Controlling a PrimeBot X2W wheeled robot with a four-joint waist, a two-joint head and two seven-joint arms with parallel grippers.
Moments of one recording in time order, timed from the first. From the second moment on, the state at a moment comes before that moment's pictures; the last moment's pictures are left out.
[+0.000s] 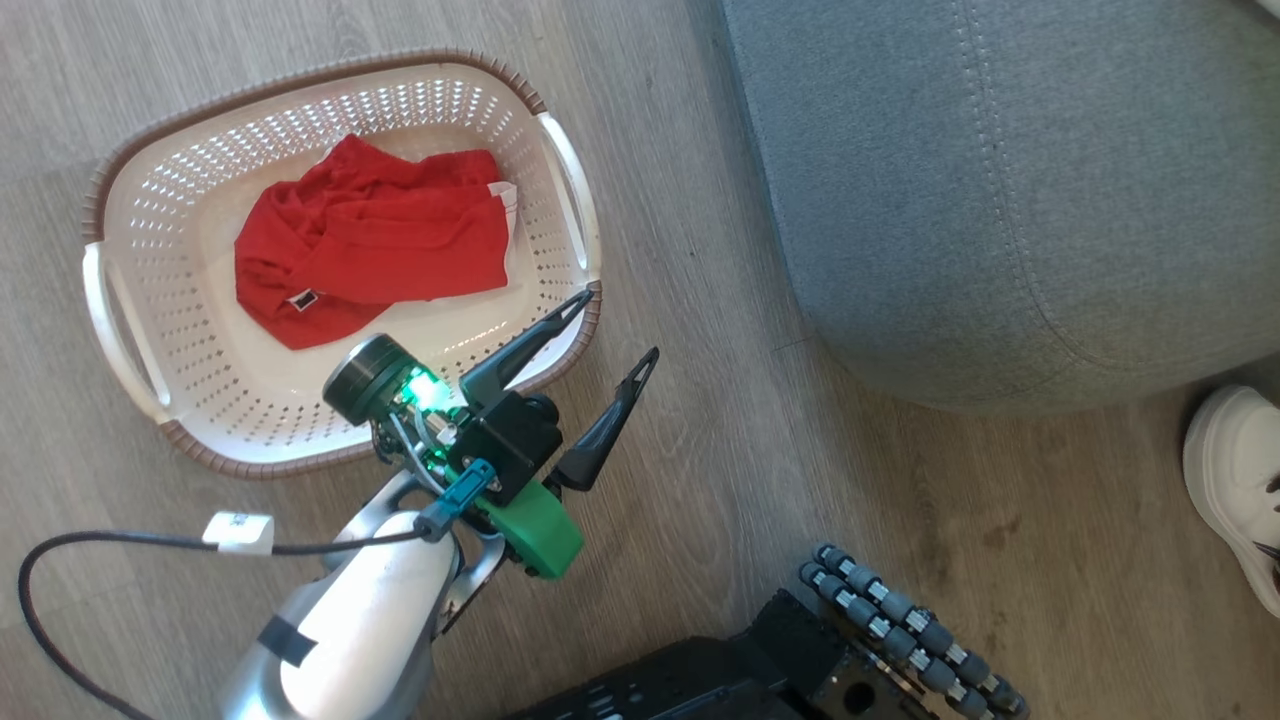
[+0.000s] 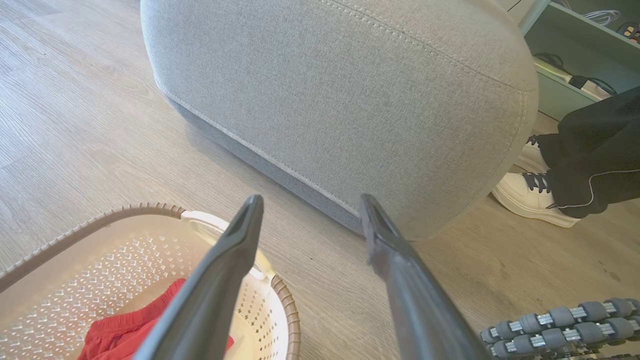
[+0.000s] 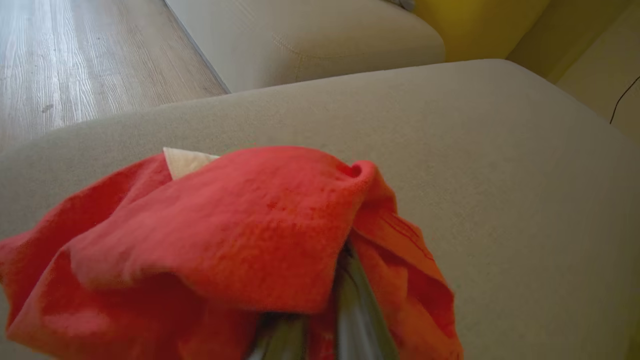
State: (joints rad) left arm -0.41 0.17 -0.56 0.22 -0.03 -0.11 -0.26; right arm -1.37 -0.47 -0.03 1.29 0.37 0.12 -0.14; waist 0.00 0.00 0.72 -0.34
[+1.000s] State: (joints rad) left arm -0.37 0.11 -0.56 0.23 -0.06 -0.11 -0.26; right arm -1.20 -0.45 0.14 1.29 0.51 0.12 0.13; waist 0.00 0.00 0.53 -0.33
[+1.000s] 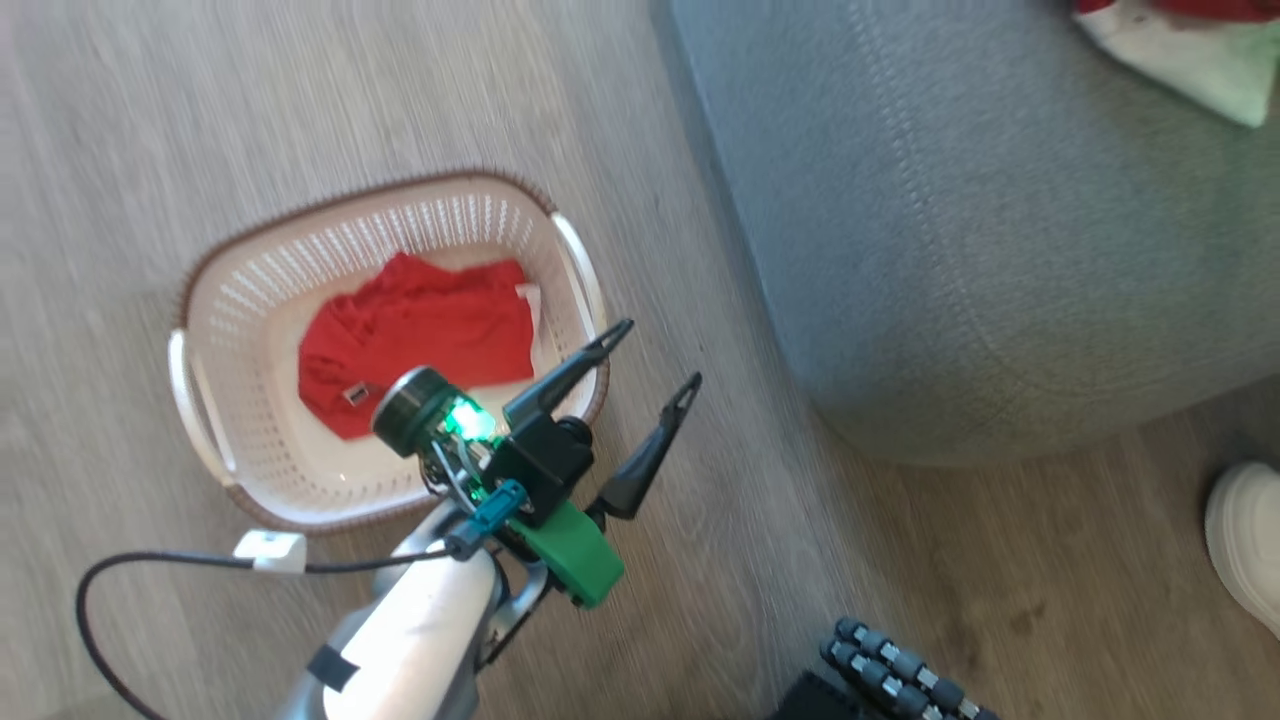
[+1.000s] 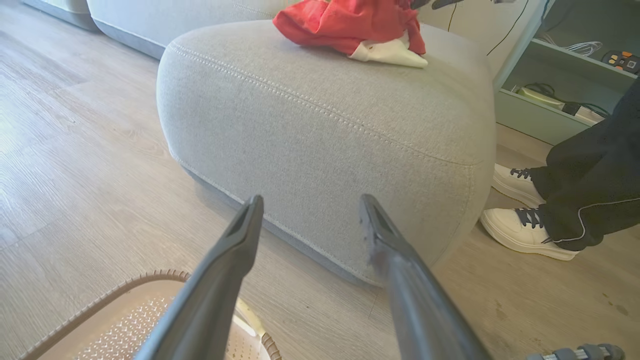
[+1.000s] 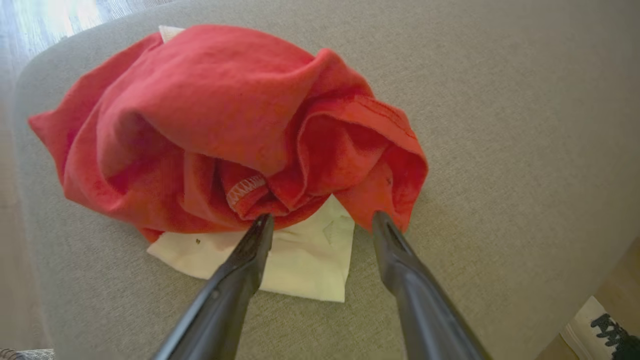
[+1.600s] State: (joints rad) left arm -0.22 0.06 -0.48 0.15 -0.19 -0.05 -0.26; right arm -0.86 -0.56 0.32 0.84 0.77 0.12 -0.04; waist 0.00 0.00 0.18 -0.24
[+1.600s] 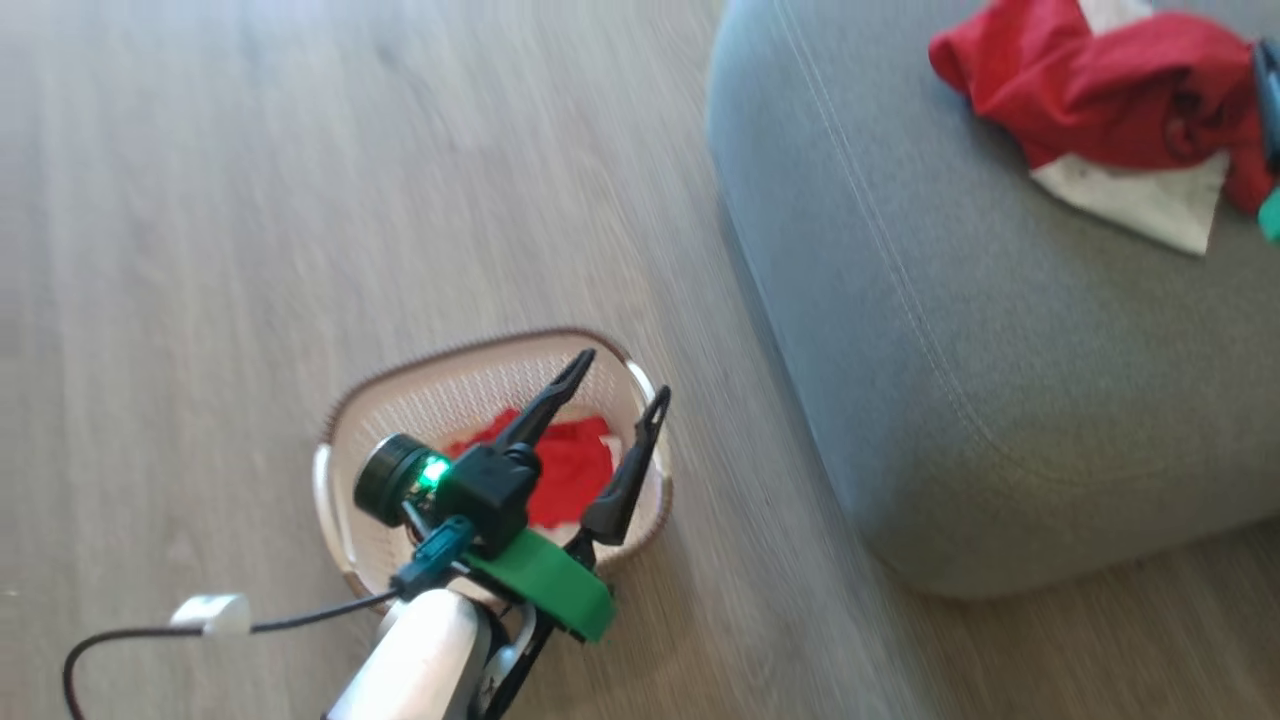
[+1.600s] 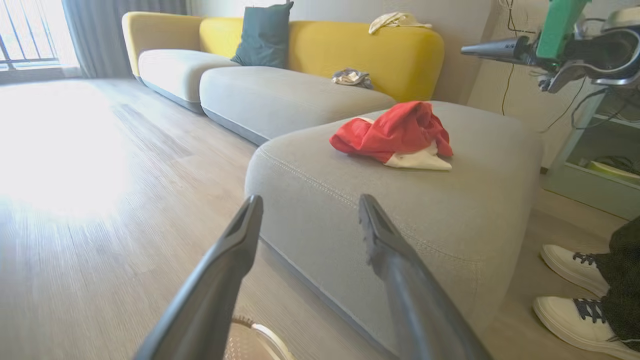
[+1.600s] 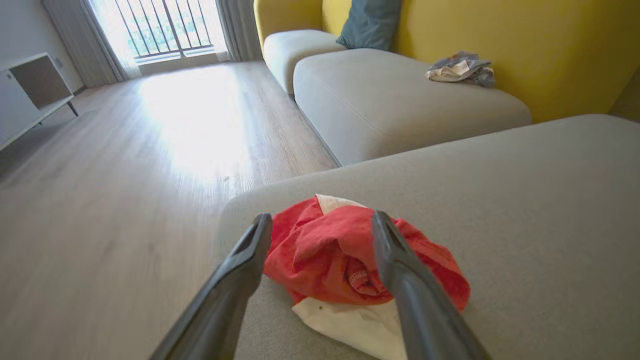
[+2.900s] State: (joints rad) left arm -0.03 0.05 -0.26 0.09 -0.22 0.25 -0.26; right arm -0.05 -0.18 0.12 0.13 0.50 0.12 -0.25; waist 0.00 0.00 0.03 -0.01
